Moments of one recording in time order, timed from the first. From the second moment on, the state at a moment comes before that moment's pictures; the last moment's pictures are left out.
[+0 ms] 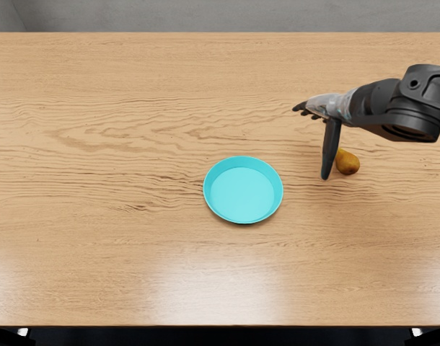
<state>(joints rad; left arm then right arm) -0.05 0.00 -0.04 -0.19 0.08 -0.07 -0.01 1.56 -0.60 -0.20 1.40 -0.49 0.05 -0.61</state>
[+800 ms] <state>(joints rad) -0.05 0.00 -0.04 -0.18 0.08 -0.07 -0.01 1.47 -0.68 -0.31 1.45 -0.57 -0.24 -0.61</state>
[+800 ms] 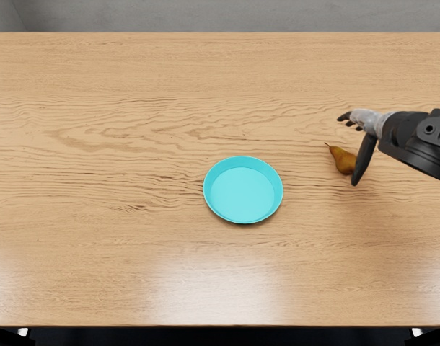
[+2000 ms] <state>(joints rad) -0.06 0.00 -0.04 -0.19 0.08 -0.07 -0.01 1.40 -0.51 -0.40 1.33 -0.67 -0.41 -0.61</state>
